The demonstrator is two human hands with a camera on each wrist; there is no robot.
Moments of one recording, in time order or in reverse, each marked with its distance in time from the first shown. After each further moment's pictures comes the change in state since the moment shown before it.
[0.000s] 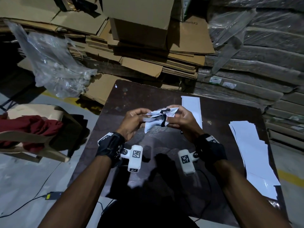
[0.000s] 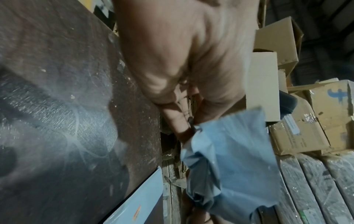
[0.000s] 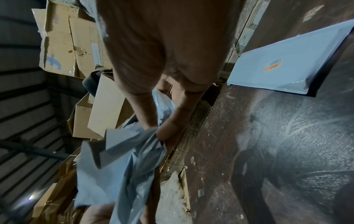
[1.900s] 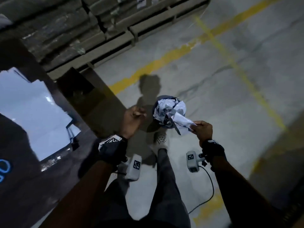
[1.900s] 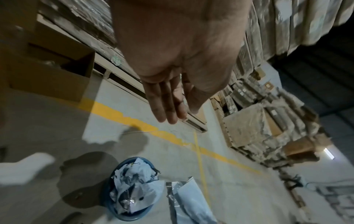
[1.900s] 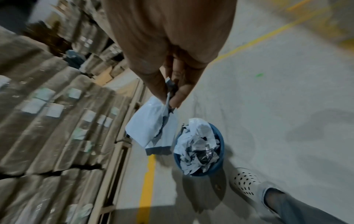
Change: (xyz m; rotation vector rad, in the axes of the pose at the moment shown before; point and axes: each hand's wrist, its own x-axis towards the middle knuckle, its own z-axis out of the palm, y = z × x) left_hand -0.114 -0.465 0.673 0.798 -0.620 -0.112; right_hand -0.568 0.382 -0.626 0.417 1.455 0.465
